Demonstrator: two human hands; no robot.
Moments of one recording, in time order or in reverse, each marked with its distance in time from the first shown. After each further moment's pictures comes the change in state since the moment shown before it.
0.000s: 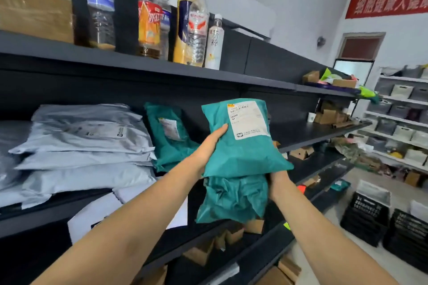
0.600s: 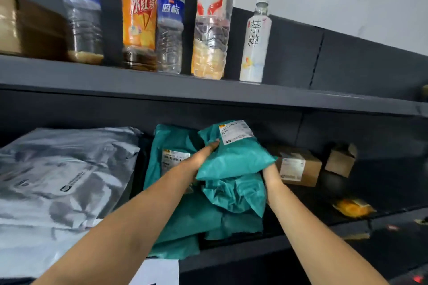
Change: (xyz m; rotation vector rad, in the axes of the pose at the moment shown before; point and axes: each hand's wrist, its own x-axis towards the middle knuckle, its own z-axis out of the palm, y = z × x) left_hand 0.227 0.049 -0.125 0.262 0.537 -0.044; right_hand 0.314 -0.004 0.084 -0.056 -0.351 0.159
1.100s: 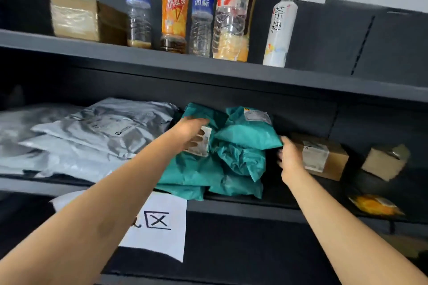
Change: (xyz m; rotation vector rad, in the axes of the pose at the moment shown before) left_hand -0.125 0.007 -0.004 0.225 0.490 0.115; right_hand 0.002 0.003 -0.050 -0.228 0.022 -0.113
